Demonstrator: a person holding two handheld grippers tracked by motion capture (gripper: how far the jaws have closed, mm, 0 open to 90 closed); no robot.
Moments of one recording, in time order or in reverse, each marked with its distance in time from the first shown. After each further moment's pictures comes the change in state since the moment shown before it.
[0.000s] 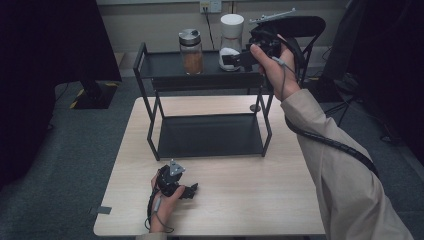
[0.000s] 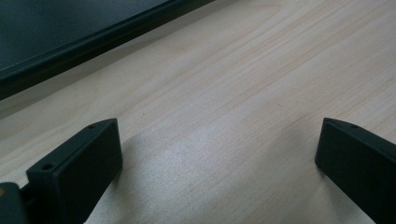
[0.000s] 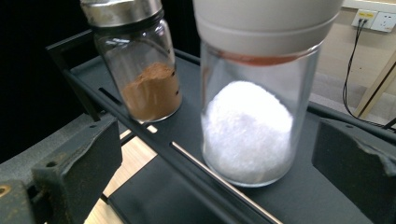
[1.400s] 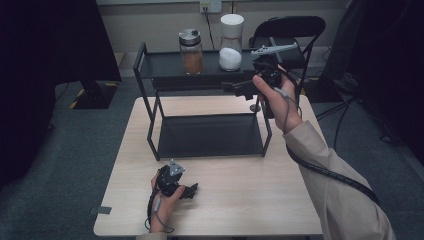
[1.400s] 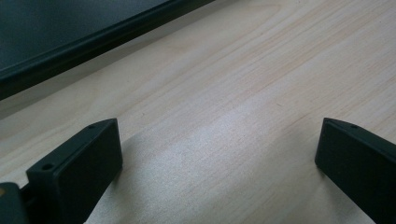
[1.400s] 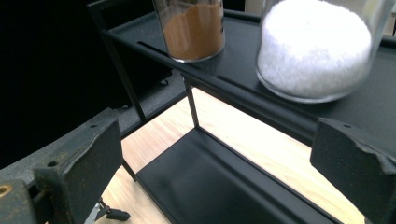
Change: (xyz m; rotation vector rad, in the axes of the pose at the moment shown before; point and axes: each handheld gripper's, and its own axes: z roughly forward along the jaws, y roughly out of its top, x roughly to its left) left arm 0.000 0.000 0.000 0.000 -0.001 -0.001; right arm 0.009 -0.064 -0.008 -0.021 0.085 0.019
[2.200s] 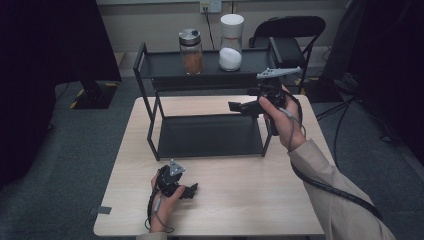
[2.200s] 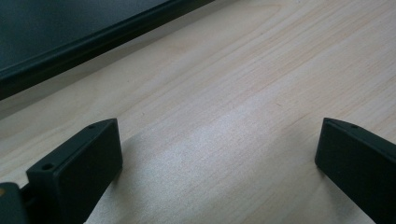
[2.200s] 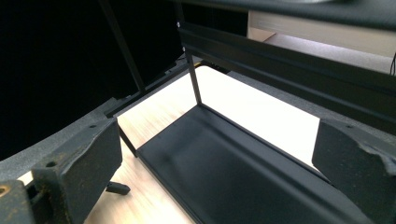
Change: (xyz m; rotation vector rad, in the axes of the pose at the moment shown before) left arm 0.000 0.000 0.000 -0.002 0.001 0.000; right arm -0.011 -0.050 0.002 0.023 0.025 0.013
